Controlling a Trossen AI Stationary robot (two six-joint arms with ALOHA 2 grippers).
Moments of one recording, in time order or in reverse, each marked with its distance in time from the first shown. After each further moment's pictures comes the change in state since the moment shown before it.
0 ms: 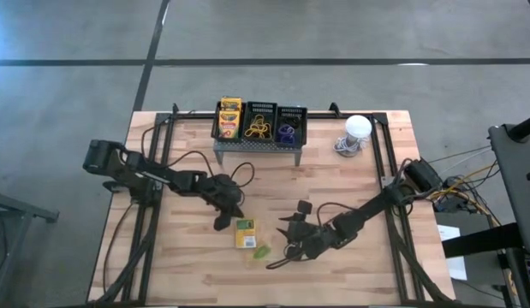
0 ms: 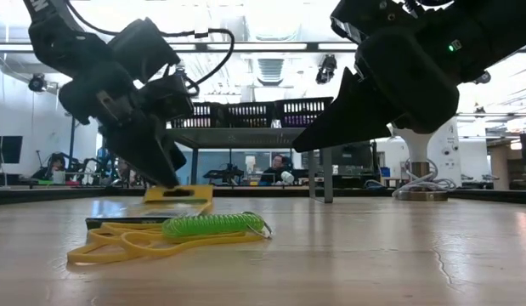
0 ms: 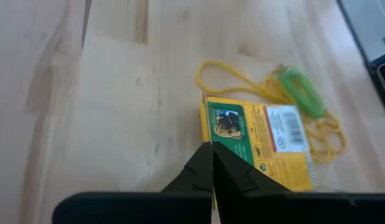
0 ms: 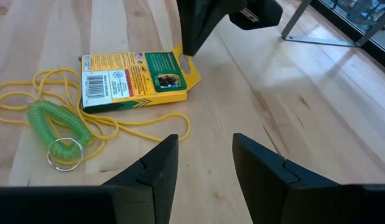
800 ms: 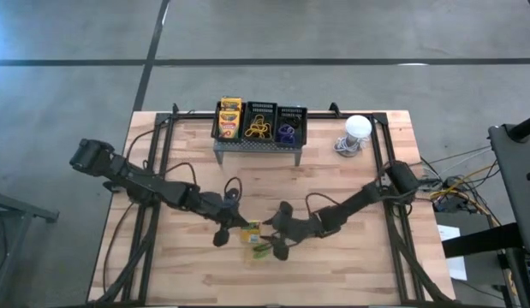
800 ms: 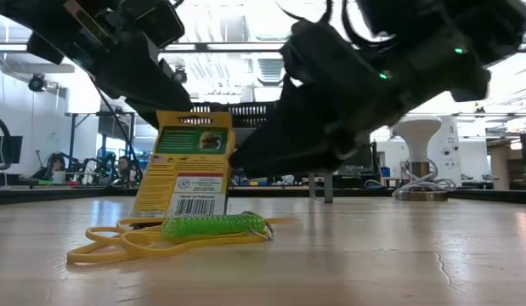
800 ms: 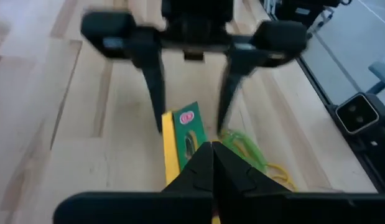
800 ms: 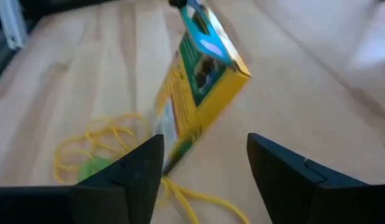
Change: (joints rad) left arm -0.256 -0.125 0.075 0.017 -0.319 -0.027; right arm -0.138 0.156 0.040 0.315 -0.362 0.126
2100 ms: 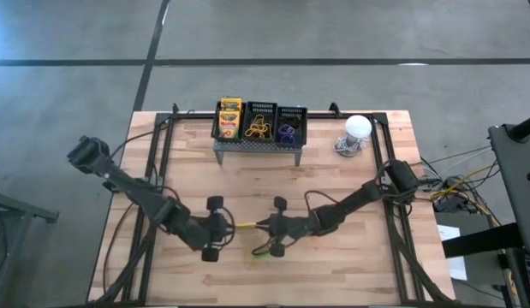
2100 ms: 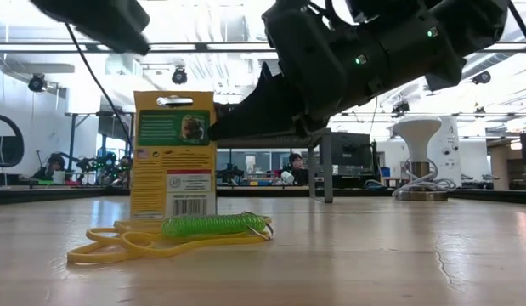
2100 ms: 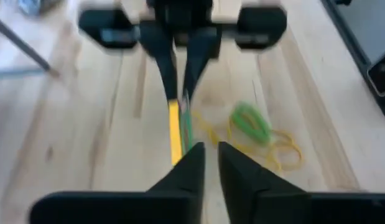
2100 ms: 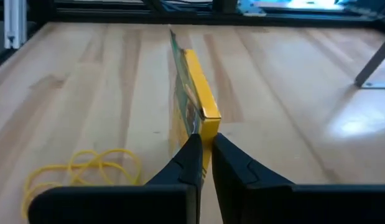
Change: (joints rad) left arm -0.301 -0.053 0.296 -0.617 -0.467 -0.057; right arm -0.021 -0.005 0.051 0.046 0.046 -0.291
